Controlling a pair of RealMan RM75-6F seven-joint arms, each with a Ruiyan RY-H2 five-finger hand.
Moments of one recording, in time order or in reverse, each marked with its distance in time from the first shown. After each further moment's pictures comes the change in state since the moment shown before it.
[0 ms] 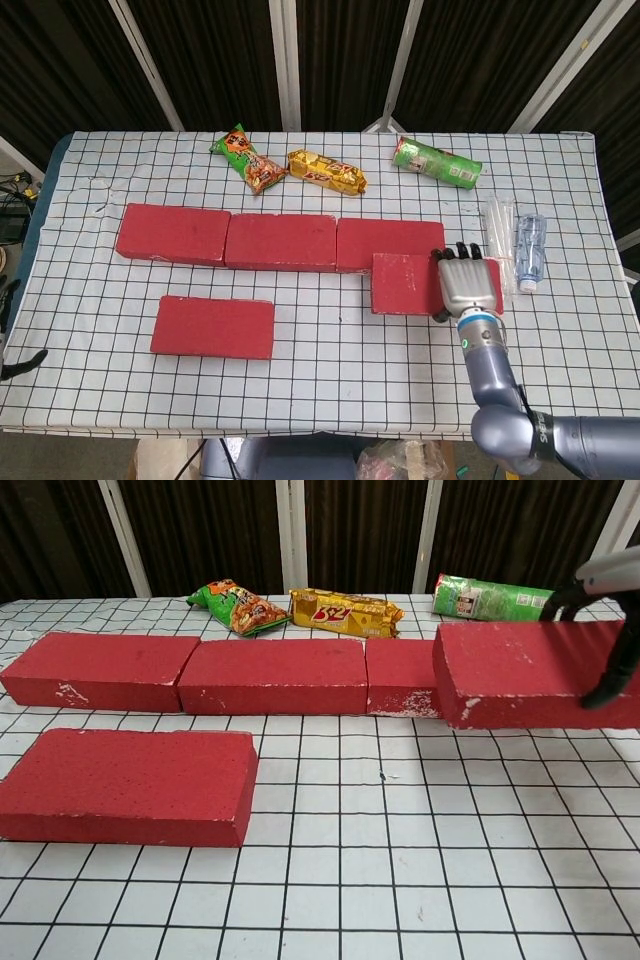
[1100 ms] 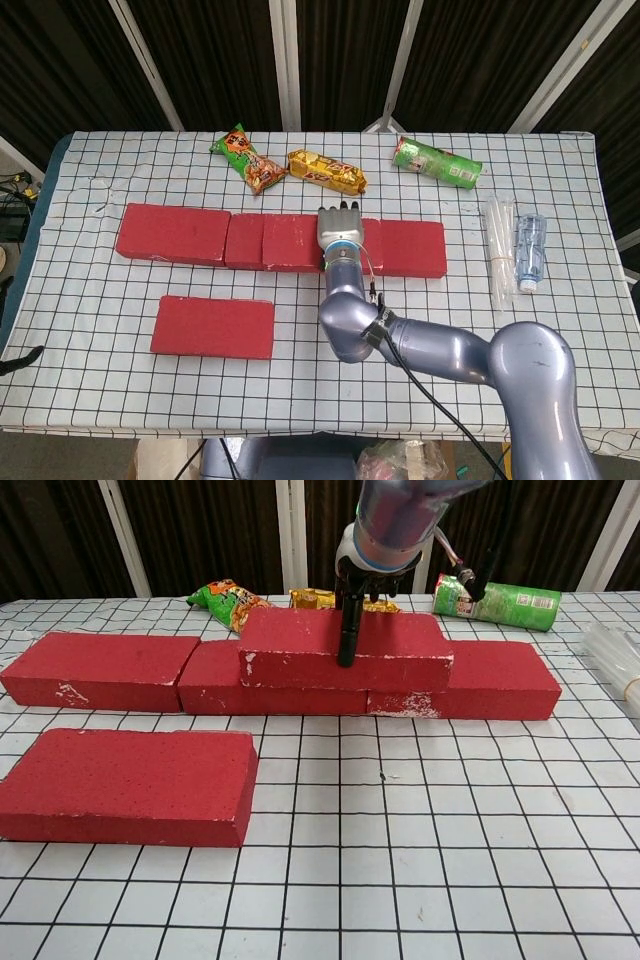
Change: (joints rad) left arm -0.009 -0.008 -0.021 0.007 -0.051 -0.003 0.012; right arm 0.568 -0.467 0.226 0.859 0.569 -0.265 -0.309
